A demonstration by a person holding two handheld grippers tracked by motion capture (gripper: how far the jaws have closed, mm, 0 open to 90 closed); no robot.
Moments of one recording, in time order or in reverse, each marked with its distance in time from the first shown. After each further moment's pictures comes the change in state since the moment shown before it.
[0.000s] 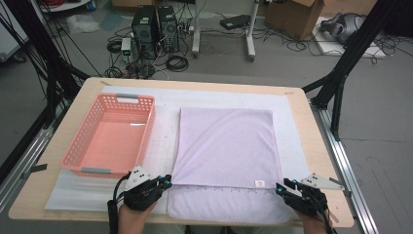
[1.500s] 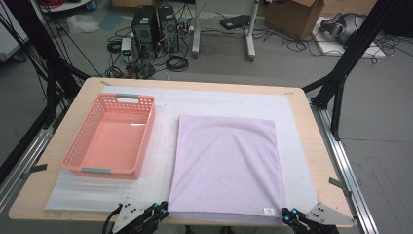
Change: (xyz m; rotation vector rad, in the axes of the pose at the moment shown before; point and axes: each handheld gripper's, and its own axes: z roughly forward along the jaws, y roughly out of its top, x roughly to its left) left arm -0.052 -0.039 -0.056 -0.005 0.023 -0.017; right arm 0.041 -0.033 -0.067 0.046 0.078 -0.159
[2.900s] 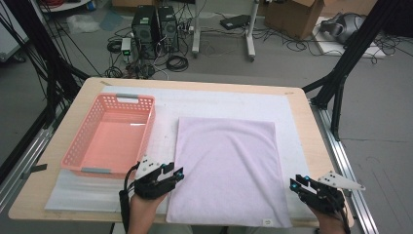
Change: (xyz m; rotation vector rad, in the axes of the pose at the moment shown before) left arm 0.045 0.068 0.092 -0.032 -0.008 -0.011; right arm -0.081 0.028 0.031 -0.101 -0.087 0.131
